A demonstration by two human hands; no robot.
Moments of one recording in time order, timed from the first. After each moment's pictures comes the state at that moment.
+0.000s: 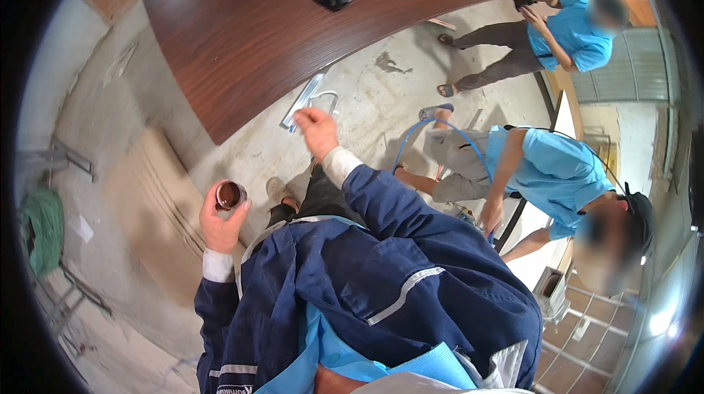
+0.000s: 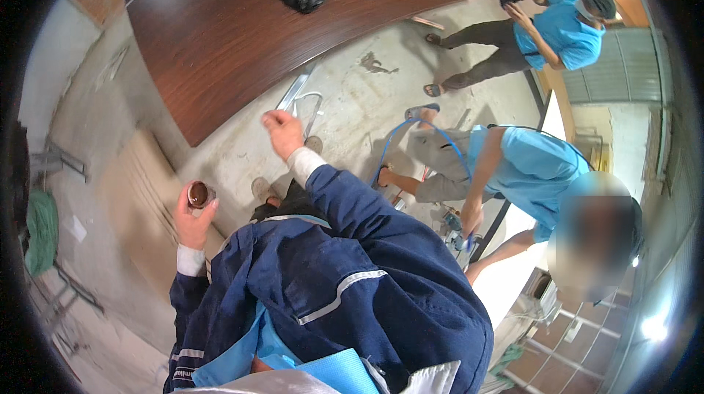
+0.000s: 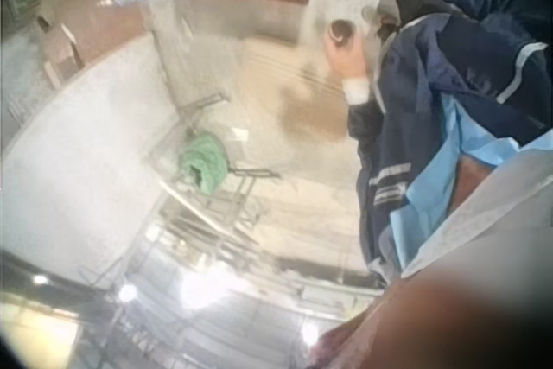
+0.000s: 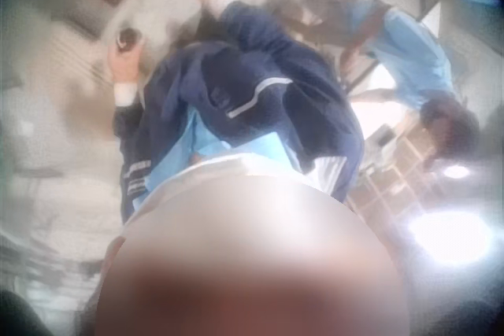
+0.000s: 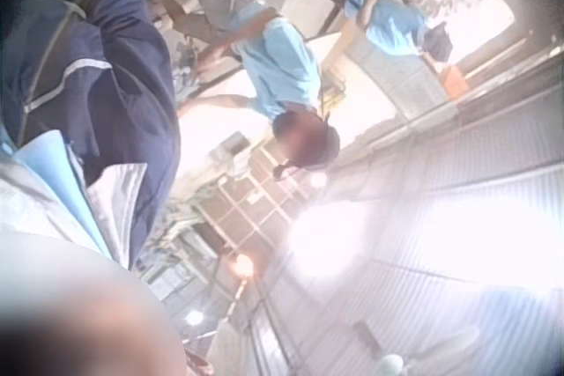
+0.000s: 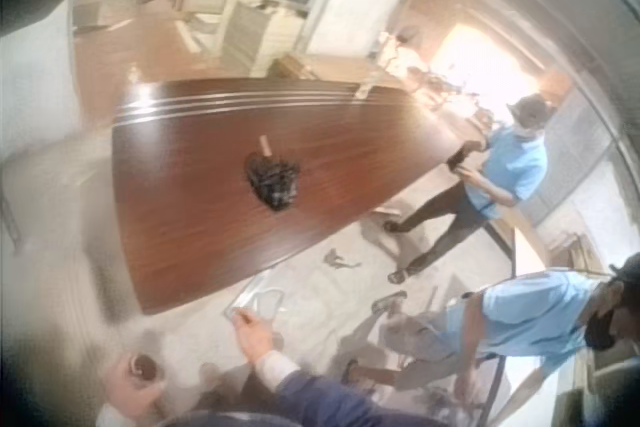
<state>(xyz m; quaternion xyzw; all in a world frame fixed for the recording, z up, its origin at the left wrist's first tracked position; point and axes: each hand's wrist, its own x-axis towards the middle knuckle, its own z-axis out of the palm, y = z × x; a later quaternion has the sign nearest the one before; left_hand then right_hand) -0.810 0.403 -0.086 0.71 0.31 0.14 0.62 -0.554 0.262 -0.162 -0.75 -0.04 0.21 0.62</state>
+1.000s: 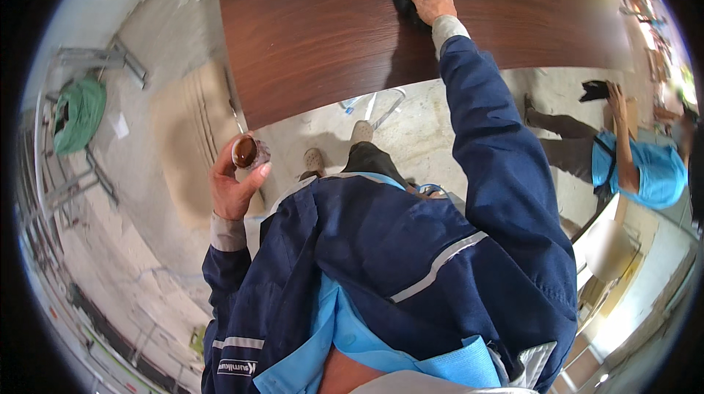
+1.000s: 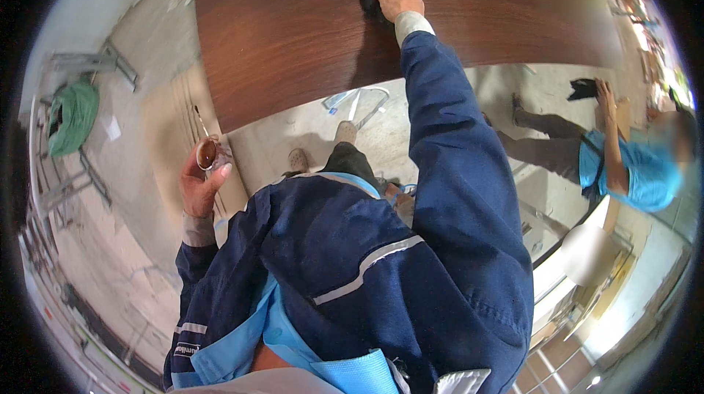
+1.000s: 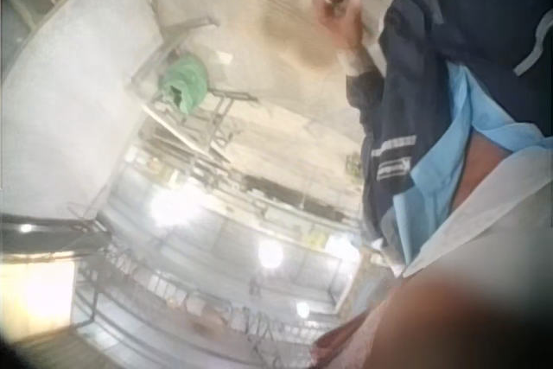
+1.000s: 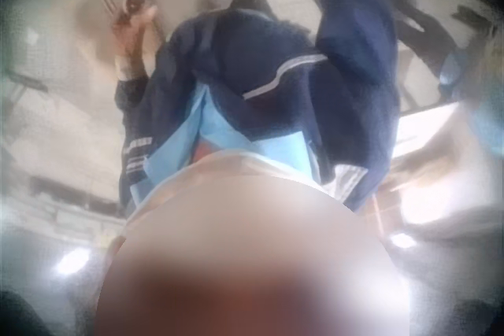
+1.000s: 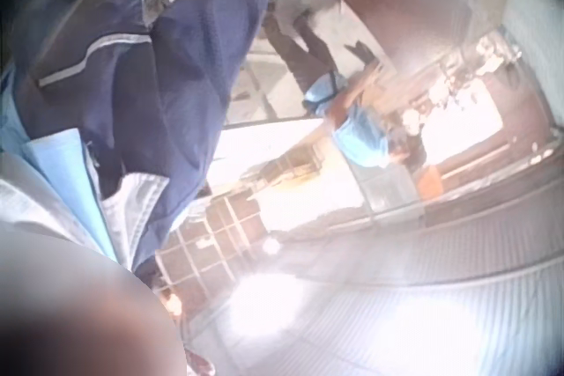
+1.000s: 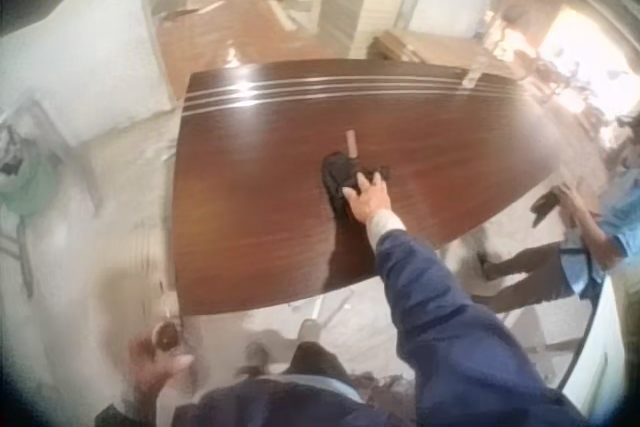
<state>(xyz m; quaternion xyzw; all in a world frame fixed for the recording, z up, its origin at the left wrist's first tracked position) -0.691 0.403 -0.005 0.65 0.41 0.18 0.61 -0.156 0.378 -0.122 -0.92 -0.37 -0.03 0.15</state>
